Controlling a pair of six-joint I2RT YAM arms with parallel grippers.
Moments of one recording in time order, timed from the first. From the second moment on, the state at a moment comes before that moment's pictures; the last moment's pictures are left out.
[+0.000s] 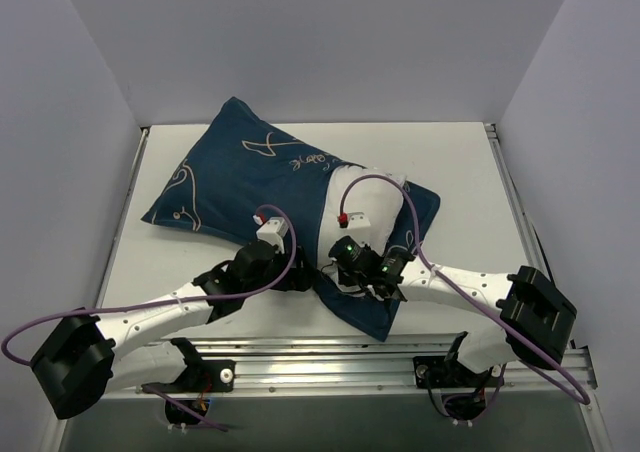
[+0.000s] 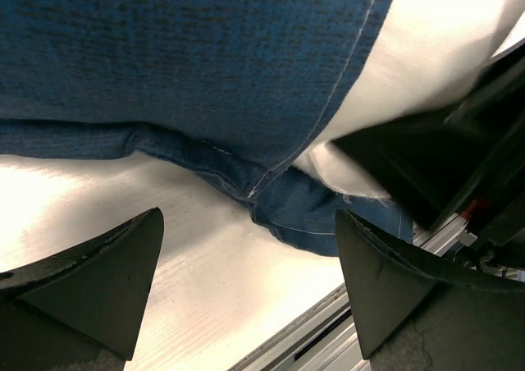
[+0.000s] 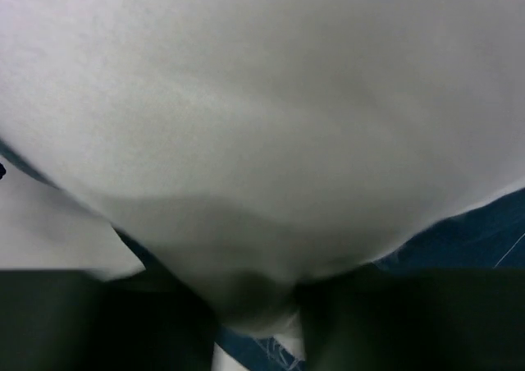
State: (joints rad) left arm -0.85 1.13 0.53 0.04 -0.08 -0.70; right arm 0.98 1.40 0.77 -0.30 0.42 0.67
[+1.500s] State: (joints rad) left arm -0.64 1.47 0.73 0.13 -0.33 -0.76; right arm 0.97 0.83 1.15 -0.80 0.29 0.50
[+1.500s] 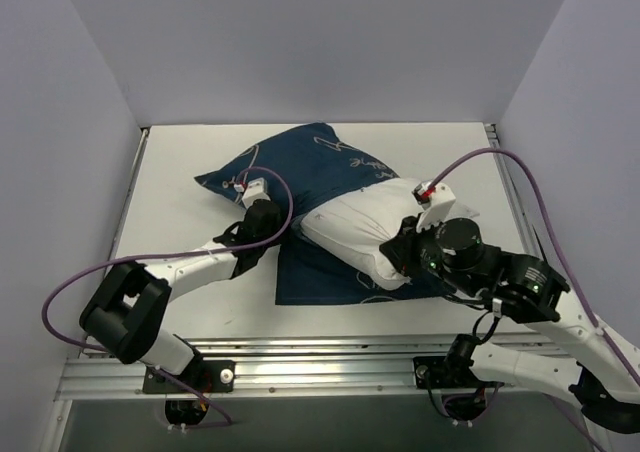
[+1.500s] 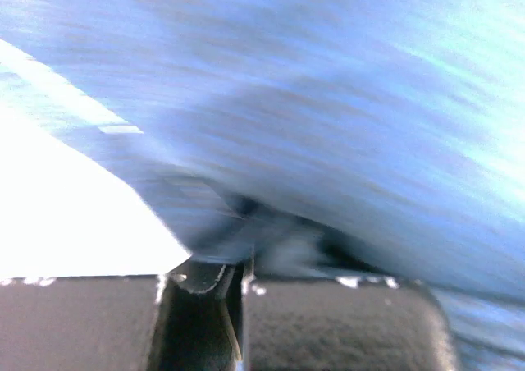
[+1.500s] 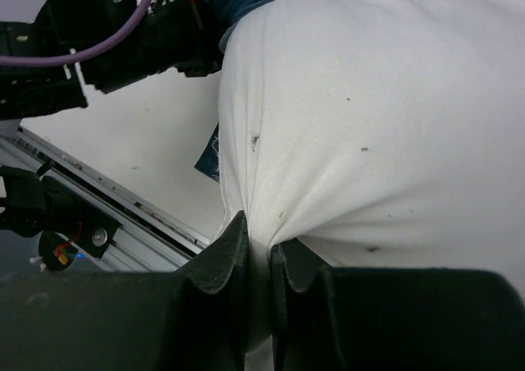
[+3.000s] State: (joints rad) left arm -0.63 1.45 1.01 -0.26 -0.07 -0.72; right arm 0.45 1.16 0.85 -0.58 0.10 0.47
